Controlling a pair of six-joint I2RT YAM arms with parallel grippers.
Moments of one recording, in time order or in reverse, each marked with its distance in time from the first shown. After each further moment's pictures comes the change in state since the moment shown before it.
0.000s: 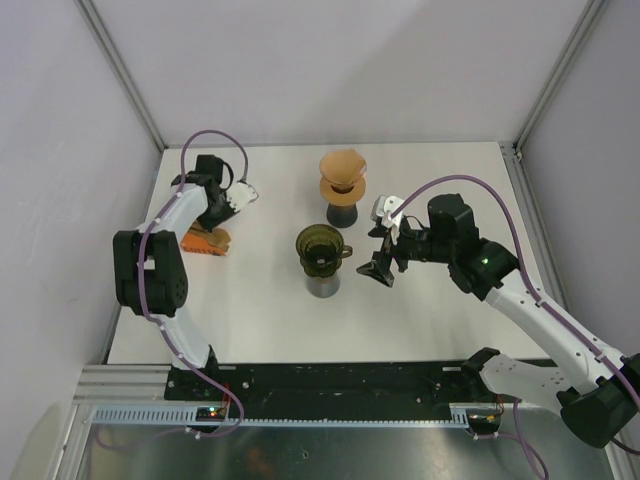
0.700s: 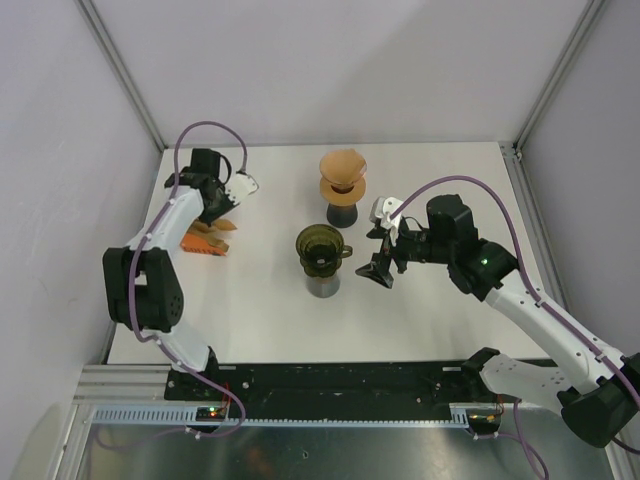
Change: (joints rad) left arm -0.022 -0.104 -0.001 0.000 0.009 -0.003; right arm 0.012 0.000 0.000 0.000 -0.006 0.000
